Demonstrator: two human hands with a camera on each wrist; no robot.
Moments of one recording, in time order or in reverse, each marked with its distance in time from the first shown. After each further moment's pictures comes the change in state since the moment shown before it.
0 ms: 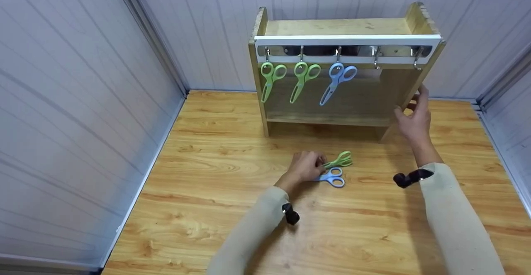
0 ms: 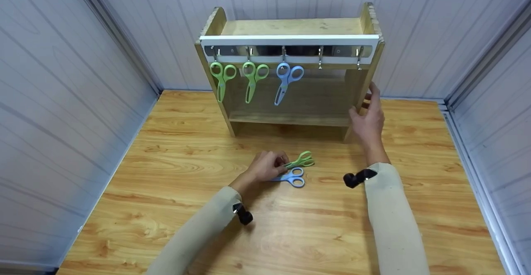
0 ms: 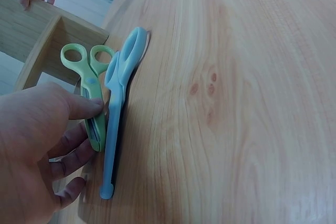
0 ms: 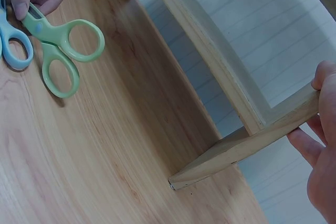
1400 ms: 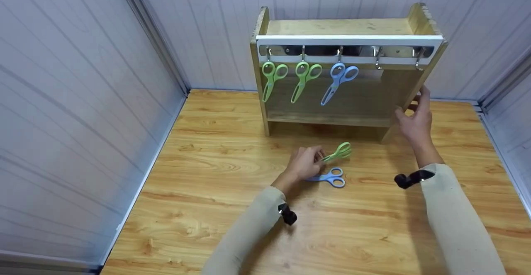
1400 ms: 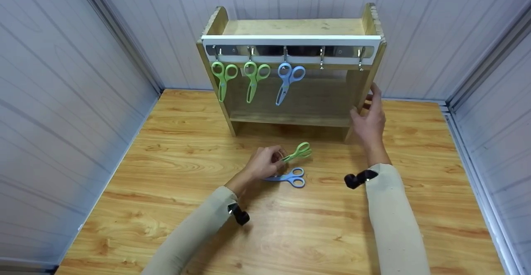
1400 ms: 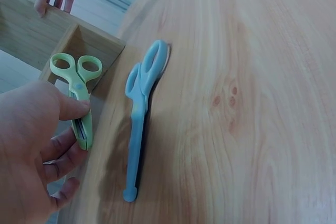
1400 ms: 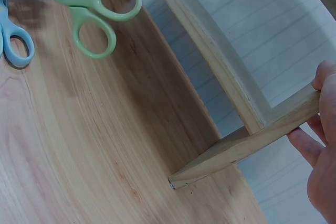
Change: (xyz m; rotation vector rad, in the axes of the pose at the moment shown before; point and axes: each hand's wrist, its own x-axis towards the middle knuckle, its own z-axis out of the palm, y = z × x) left_hand -0.012 0.012 -0.022 -0.082 0.095 0.008; right_hand 0.002 0.003 0.002 -0.013 0.035 -0.015
